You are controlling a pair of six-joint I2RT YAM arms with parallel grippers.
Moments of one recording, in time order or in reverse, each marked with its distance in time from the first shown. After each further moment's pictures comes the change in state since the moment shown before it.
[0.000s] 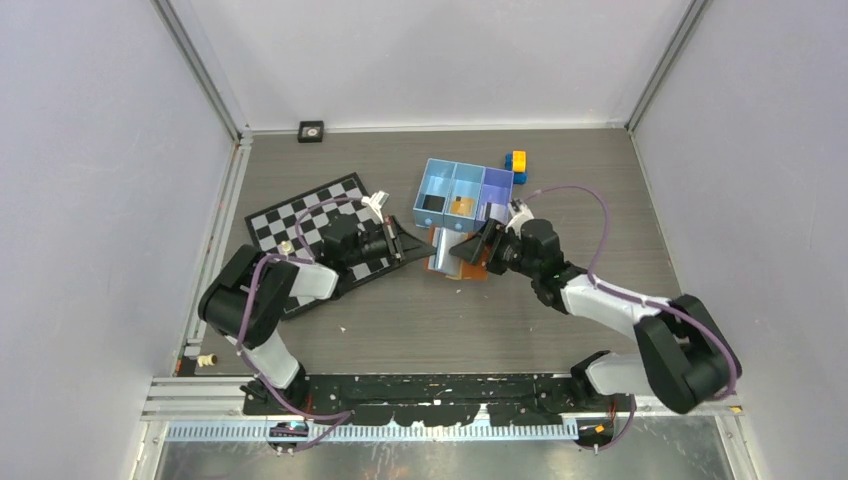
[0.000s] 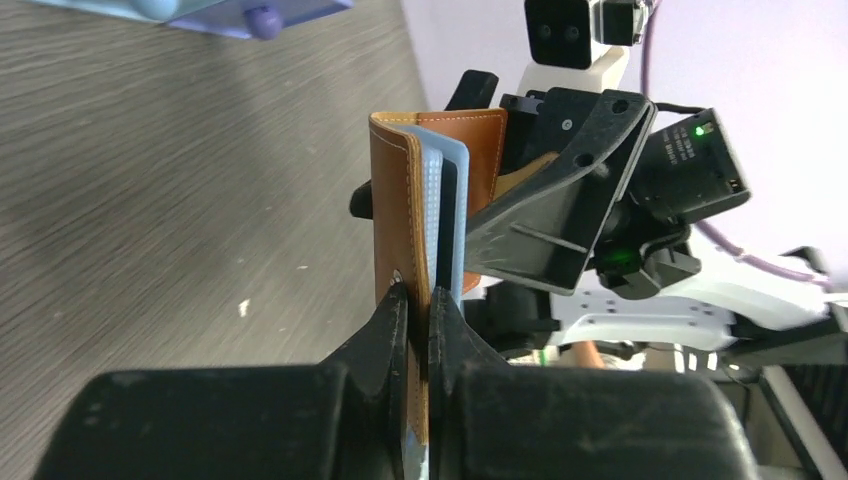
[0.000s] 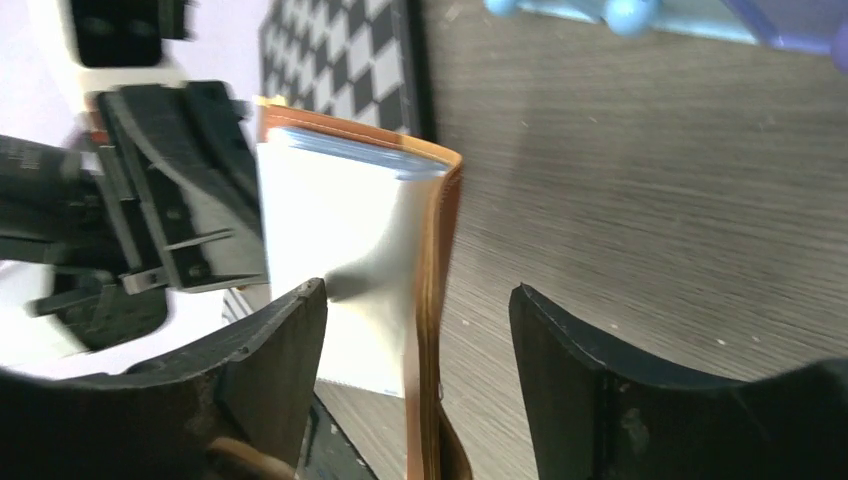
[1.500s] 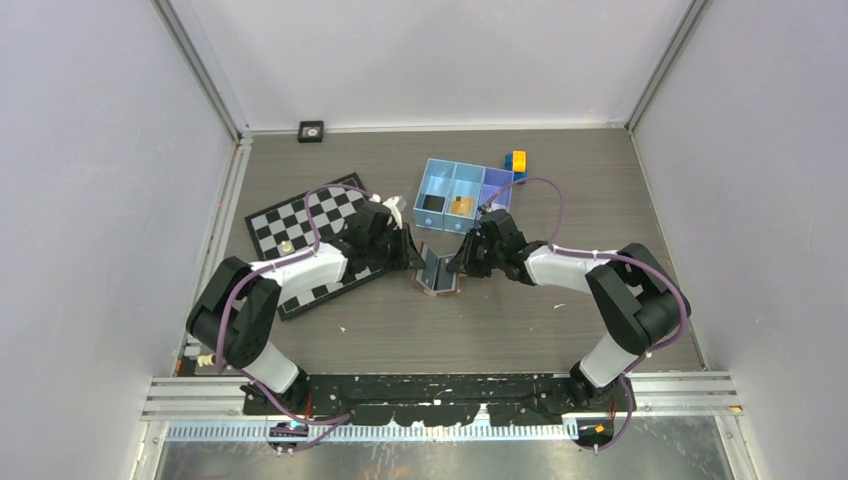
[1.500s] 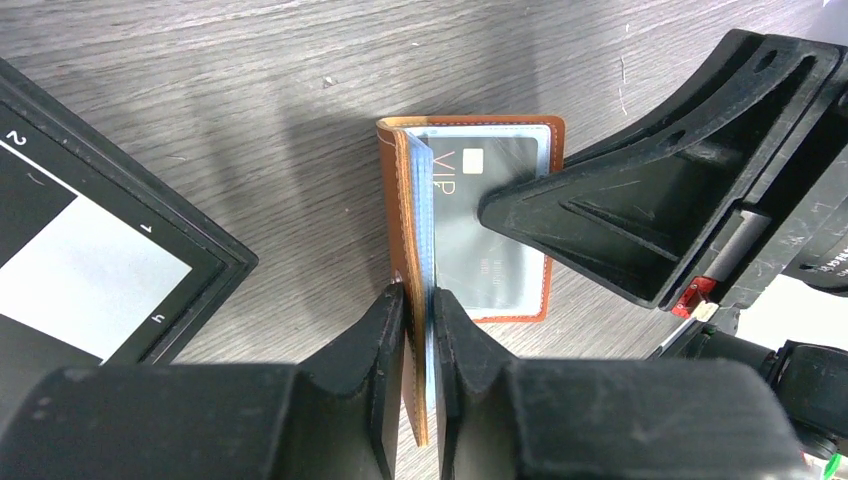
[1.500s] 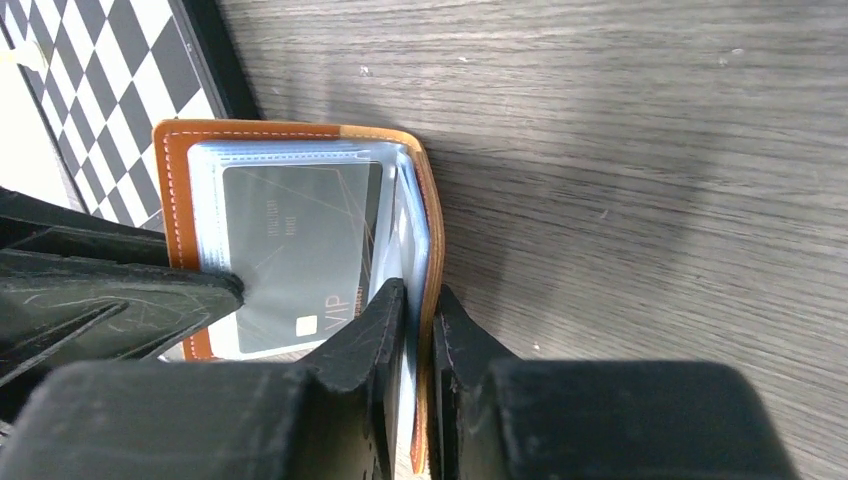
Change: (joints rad) left arm -0.137 -0.132 0.271 -1.081 -0.485 0.555; right arm 0.079 0.383 0.248 -0.304 0.101 -0.074
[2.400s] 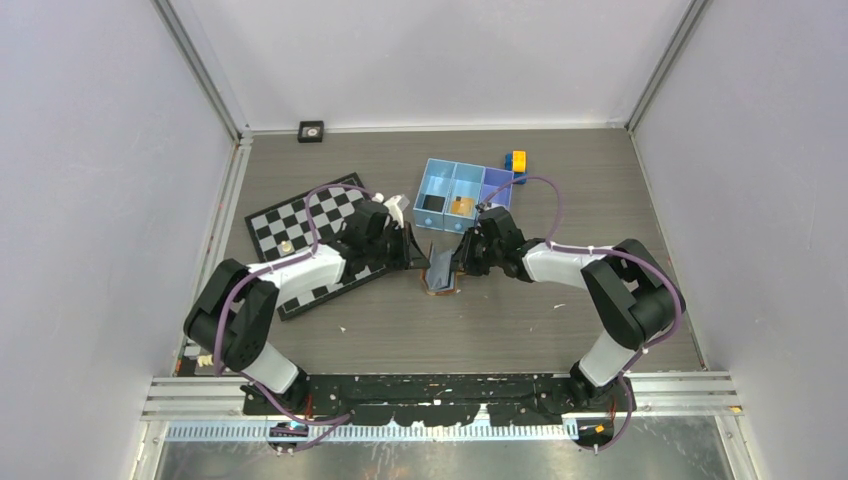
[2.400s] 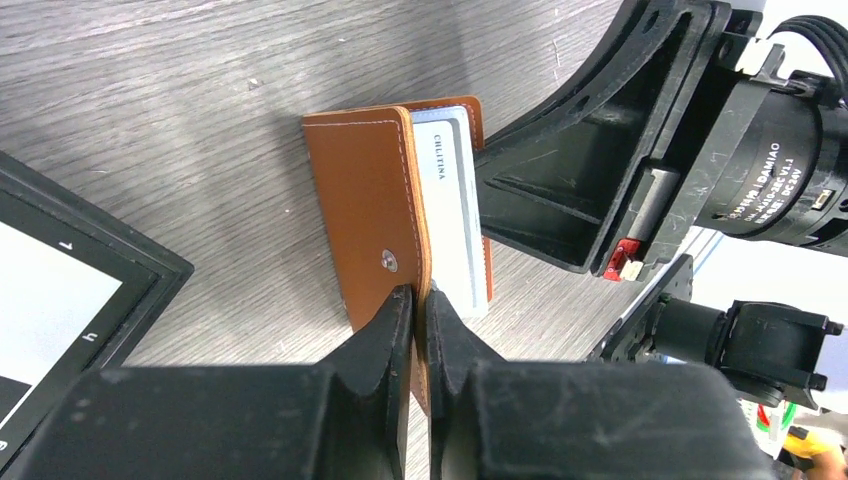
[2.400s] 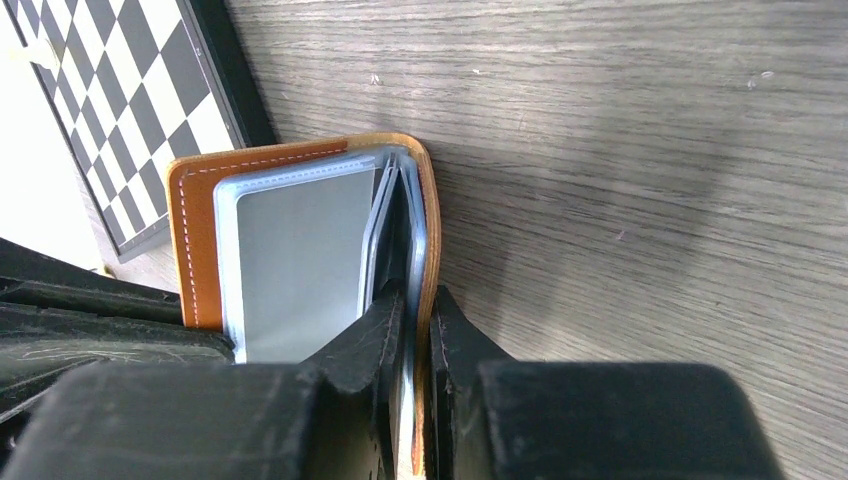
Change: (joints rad) left arm 0.000 -0.020 -0.017 0.053 0.095 -0.010; right arm 0.001 0.032 0.027 0.008 -0.037 0.000
